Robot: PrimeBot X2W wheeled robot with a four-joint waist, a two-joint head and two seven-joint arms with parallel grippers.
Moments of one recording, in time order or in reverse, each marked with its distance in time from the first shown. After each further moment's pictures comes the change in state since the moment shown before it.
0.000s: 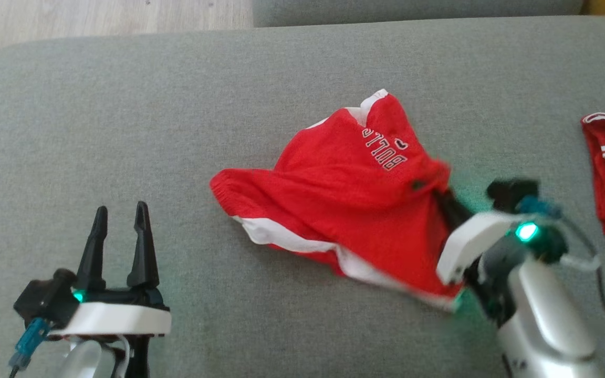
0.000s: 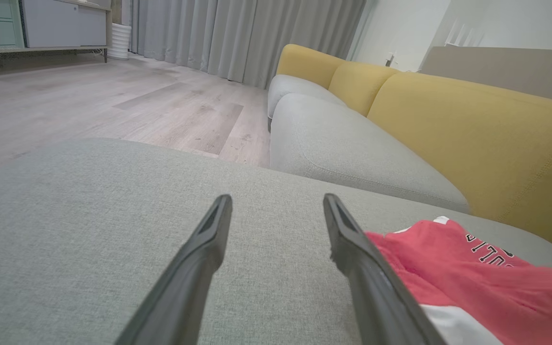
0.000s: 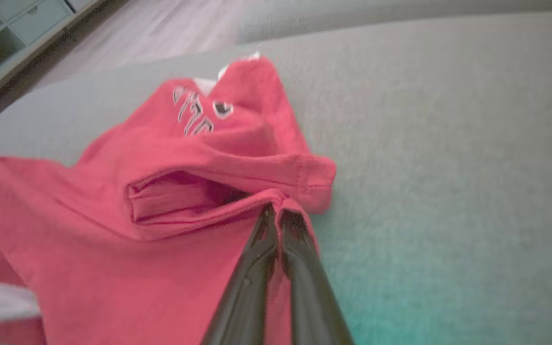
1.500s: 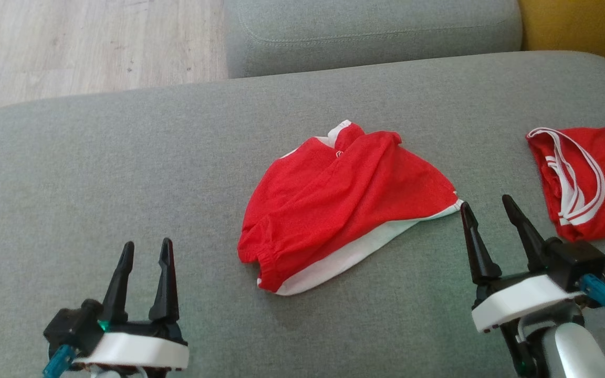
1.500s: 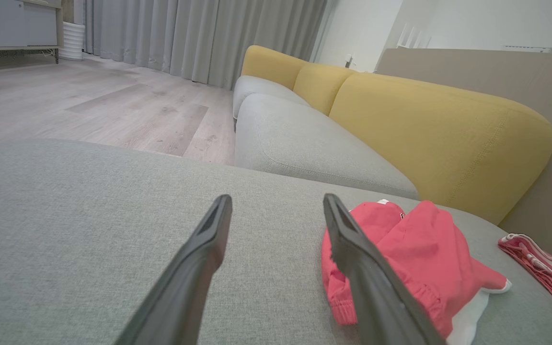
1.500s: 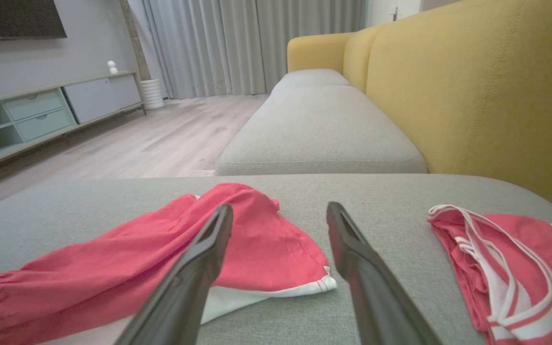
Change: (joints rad) left arm 0.079 -0.072 0.015 0.060 0.070 -0.069 0.000; right arm 0.260 -0.042 -0.074 -0.334 -0.098 0.000 -0.289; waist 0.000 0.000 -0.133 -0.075
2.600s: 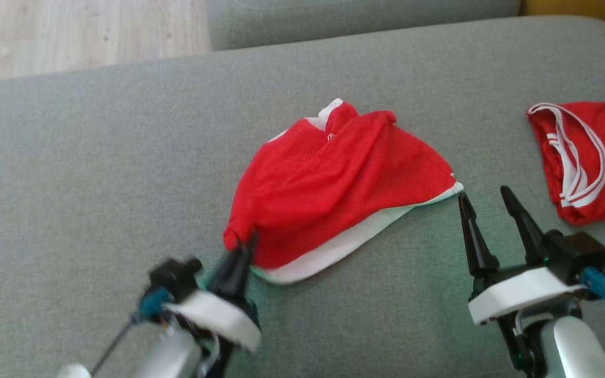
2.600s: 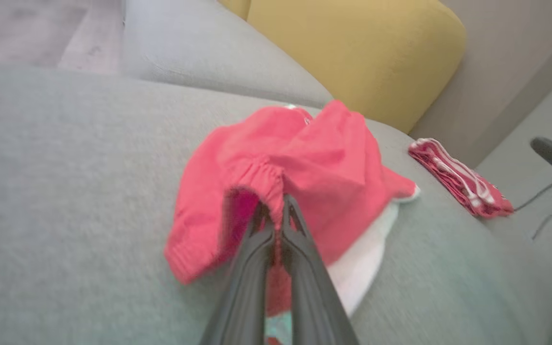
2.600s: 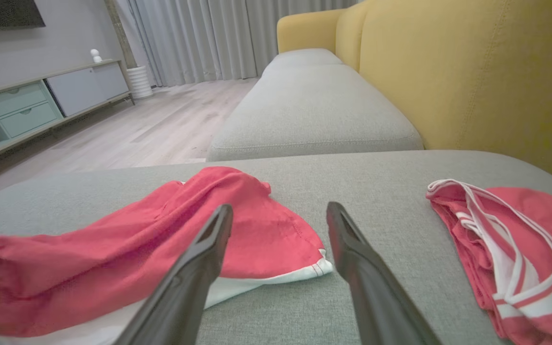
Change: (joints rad) left arm -0.202 -0.090 -0.269 0.220 -0.015 -0.102 0.111; right arm -0.007 0.021 -0.005 -0.030 0.002 0.000 0.019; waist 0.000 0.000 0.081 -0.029
